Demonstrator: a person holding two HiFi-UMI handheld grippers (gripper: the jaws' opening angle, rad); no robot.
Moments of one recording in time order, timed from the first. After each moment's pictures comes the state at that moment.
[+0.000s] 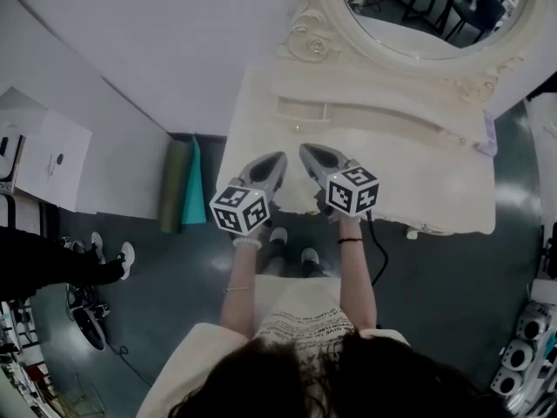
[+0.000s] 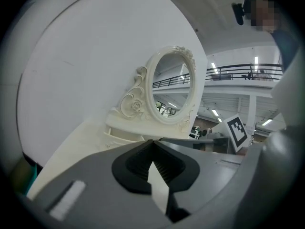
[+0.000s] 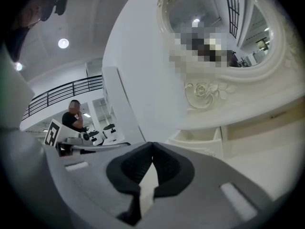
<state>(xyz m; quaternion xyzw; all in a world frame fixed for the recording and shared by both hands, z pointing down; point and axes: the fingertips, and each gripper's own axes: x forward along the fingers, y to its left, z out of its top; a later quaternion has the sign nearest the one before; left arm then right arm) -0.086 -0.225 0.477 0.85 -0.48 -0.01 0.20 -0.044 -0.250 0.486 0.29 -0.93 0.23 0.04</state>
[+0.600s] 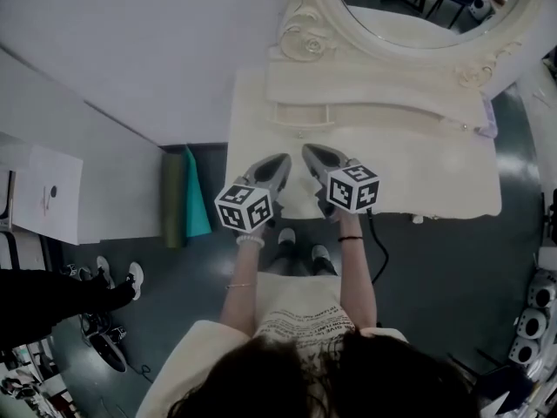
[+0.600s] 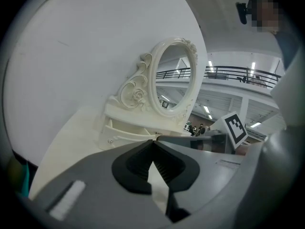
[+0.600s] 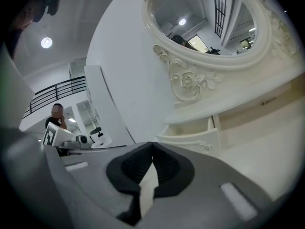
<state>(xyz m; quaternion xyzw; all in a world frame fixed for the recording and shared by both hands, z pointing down) -0.100 -0.261 0.510 0.88 -0.42 0.02 0.24 -0.058 -0.284 0.520 0.36 -0.89 0.28 0.04</state>
